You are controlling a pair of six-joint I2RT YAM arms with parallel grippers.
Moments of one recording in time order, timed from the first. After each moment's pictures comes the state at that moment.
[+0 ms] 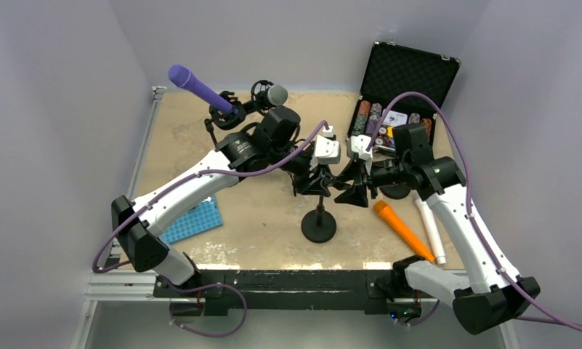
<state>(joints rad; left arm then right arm) -0.86 1.55 1.57 -0.63 0.77 0.40 0.32 1.08 1.20 -0.95 -1.02 -0.68</state>
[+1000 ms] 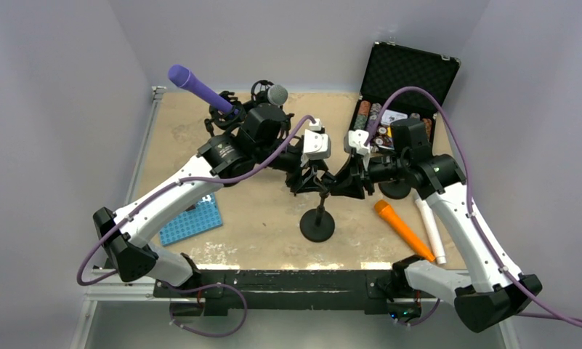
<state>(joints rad) -0.86 1.44 1.54 -0.59 0.72 0.35 0.36 1.08 1.23 -0.88 -1.00 -0.59</state>
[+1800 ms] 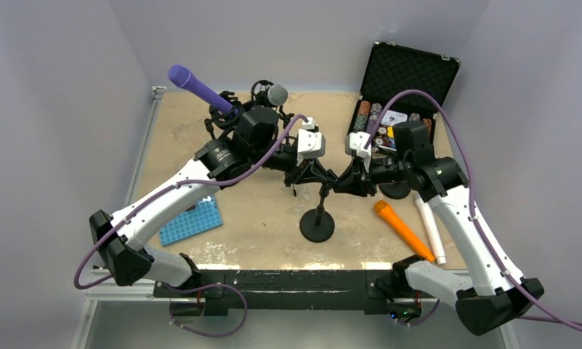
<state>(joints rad) -0.84 1.41 1.46 -0.47 0.73 0.30 0.37 1.08 1.22 -0.91 -0.93 -0.61</state>
